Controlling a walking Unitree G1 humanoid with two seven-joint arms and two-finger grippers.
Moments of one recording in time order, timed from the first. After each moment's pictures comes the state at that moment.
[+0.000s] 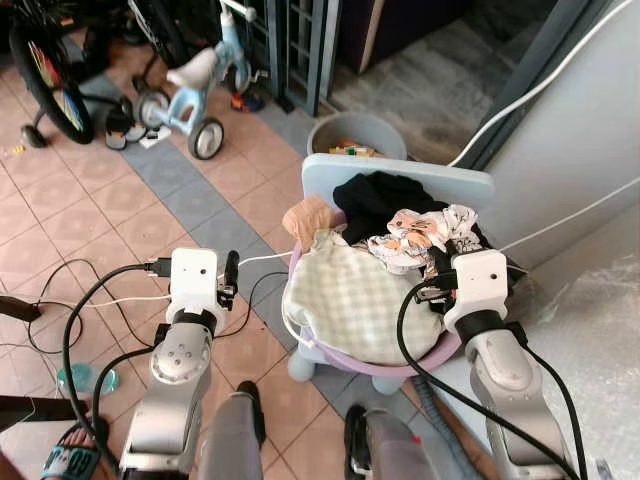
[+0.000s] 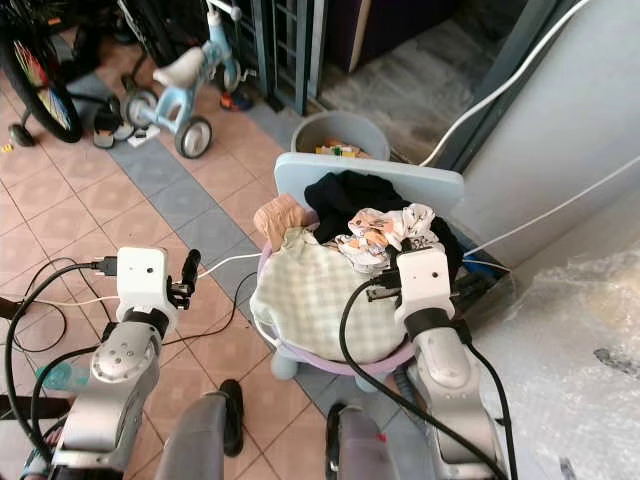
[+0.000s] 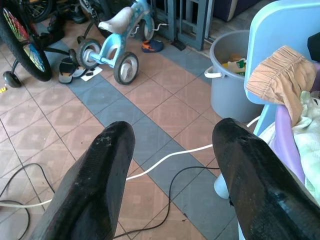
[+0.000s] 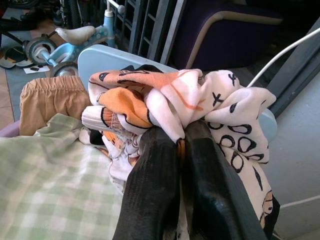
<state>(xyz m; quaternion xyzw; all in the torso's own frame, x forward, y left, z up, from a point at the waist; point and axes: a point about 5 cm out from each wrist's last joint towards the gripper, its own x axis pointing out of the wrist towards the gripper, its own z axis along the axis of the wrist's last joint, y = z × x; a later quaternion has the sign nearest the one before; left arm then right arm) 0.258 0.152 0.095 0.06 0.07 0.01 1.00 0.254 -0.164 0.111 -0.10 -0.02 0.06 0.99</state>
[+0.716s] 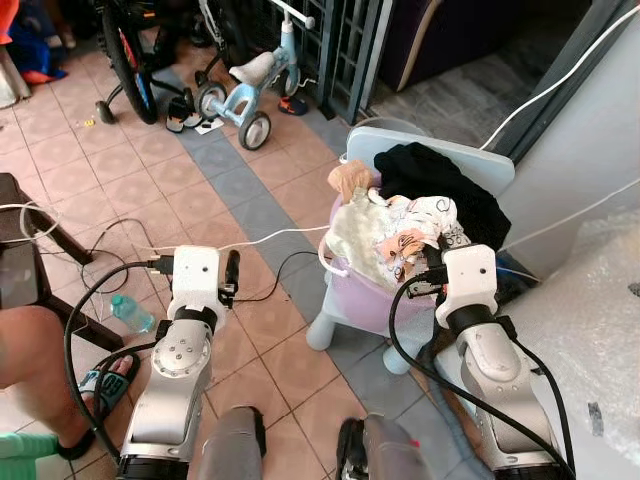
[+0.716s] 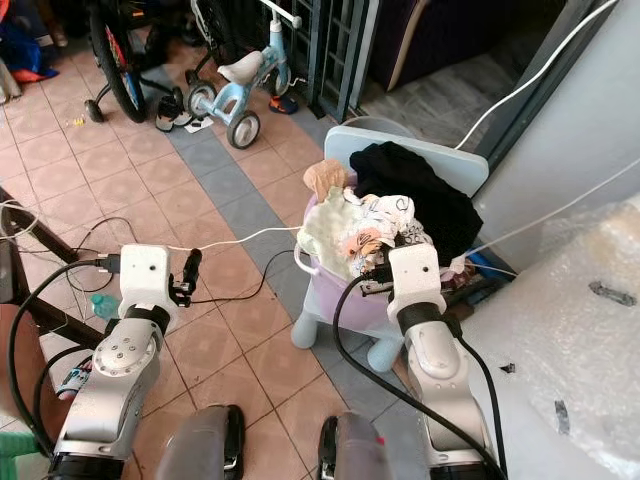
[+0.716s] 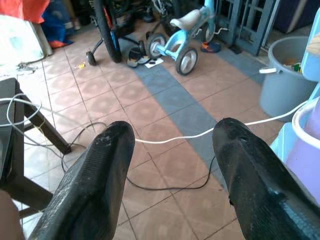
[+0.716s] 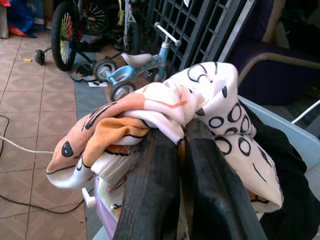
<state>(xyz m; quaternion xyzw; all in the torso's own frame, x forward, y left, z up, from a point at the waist) 0.261 0.151 0.090 0.05 0.07 0.01 1.00 0.269 -0.158 0.119 -0.12 -0.03 0.06 0.99</state>
